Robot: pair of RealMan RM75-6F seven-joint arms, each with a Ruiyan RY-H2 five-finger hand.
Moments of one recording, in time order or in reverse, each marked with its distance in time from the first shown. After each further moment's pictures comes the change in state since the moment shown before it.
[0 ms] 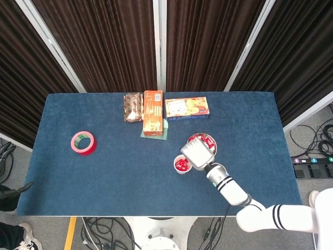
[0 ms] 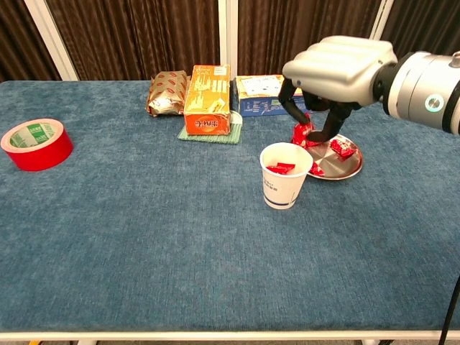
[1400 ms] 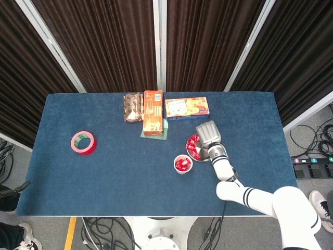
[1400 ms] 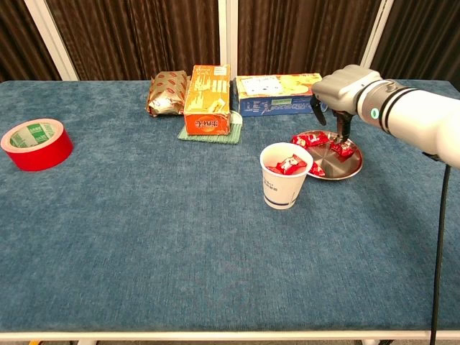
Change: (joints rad) left arm 0.003 -0.002 -0.007 0.032 -0.005 0.002 -0.045; right arm 0.087 -0.323 0.084 0.646 0.412 -0.147 -0.118
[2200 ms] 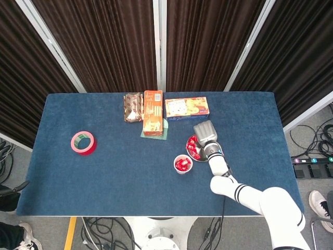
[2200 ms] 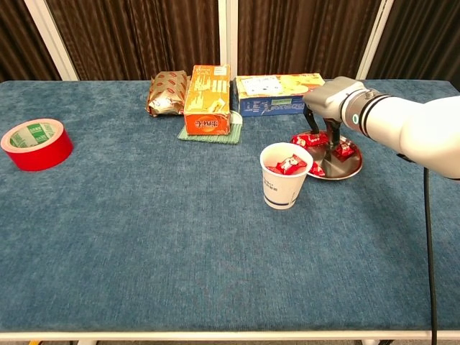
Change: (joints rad) left arm -0.002 -0.016 -0.001 0.042 -0.012 -0.022 -0.029; right arm 0.039 -0.094 0.025 0.183 0.065 -0.120 -0.021
